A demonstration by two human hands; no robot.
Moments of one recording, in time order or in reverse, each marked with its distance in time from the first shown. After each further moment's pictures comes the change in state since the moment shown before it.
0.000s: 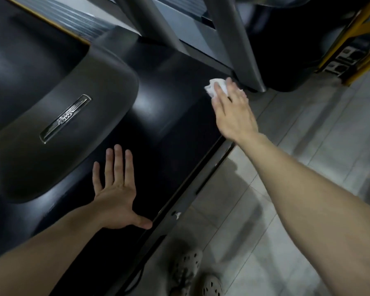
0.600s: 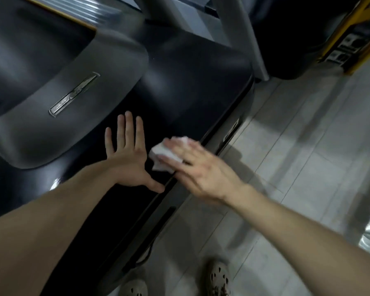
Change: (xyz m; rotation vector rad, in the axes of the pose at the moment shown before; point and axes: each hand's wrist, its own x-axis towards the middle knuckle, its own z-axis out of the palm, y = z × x) left_hand 0.003 -0.006 0.006 0.004 0.117 0.018; right_hand -0.181 -0.086 0.043 0.118 -0.023 -0.730
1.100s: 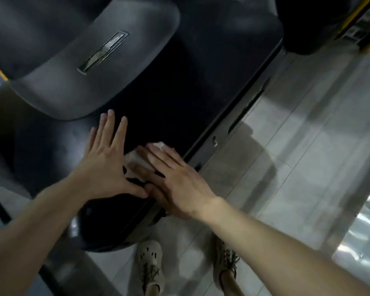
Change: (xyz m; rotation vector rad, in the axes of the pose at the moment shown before) left_hand -0.101 -0.123 0.081 -0.140 0.194 0.147; right_hand 0.019 -0.179 0.050 0.070 -0.068 0.035
